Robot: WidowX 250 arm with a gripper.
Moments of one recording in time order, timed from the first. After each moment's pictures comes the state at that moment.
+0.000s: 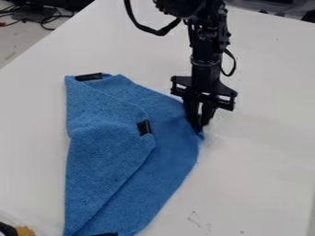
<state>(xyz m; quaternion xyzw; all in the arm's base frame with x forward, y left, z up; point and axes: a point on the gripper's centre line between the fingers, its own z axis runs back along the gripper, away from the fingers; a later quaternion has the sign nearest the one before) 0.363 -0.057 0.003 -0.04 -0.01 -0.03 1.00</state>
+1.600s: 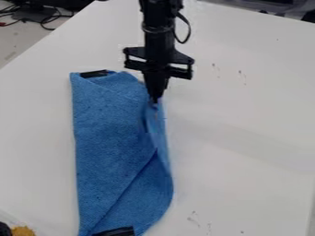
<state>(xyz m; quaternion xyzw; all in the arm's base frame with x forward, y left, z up) 0.333 0.024 0.064 0.00 -0.05 0.08 1.00</state>
